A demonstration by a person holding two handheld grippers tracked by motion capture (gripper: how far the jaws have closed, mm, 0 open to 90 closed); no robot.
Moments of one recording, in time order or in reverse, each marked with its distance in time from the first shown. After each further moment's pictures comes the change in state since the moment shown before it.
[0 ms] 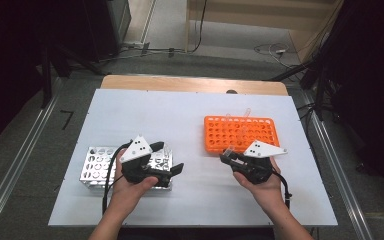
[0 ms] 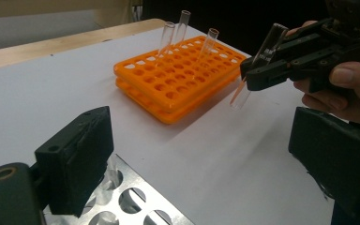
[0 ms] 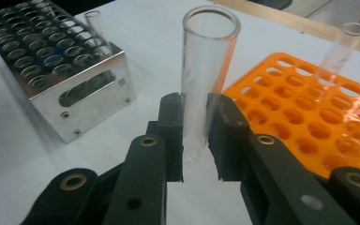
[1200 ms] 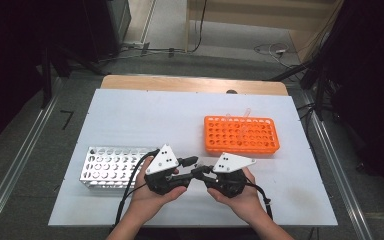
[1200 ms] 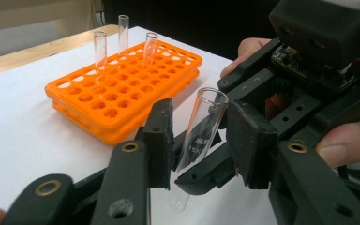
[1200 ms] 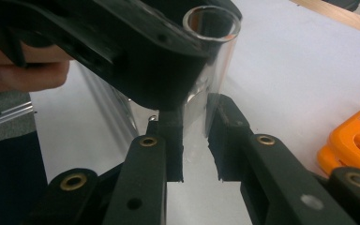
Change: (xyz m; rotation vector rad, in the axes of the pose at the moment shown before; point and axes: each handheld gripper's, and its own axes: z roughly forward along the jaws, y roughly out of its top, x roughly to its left) left arm -0.042 0.003 0.029 -0.005 -0.111 0.101; right arm 0.063 0.011 0.027 0.045 0.145 -0.122
